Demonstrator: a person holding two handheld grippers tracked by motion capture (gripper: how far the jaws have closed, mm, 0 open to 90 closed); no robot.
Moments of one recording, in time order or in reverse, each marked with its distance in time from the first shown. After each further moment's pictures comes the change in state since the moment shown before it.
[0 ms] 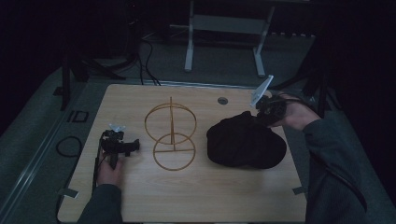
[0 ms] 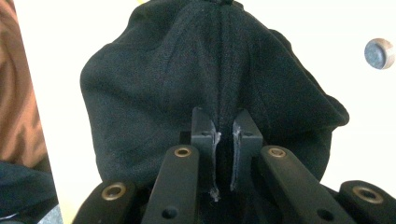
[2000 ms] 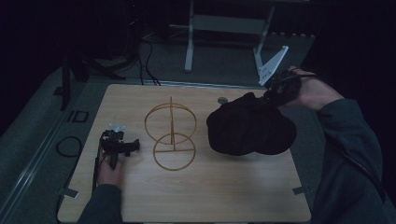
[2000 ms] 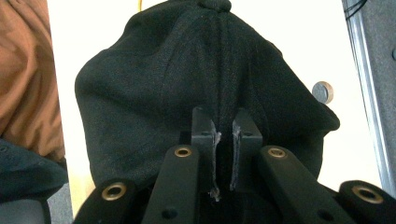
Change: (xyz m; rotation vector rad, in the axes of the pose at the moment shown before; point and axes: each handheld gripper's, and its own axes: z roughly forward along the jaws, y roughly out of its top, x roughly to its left) left arm 0.000 0.000 0.000 0.001 0.001 -0.001; right arm 0.011 0.034 -0.083 -0.043 -0.048 -0.112
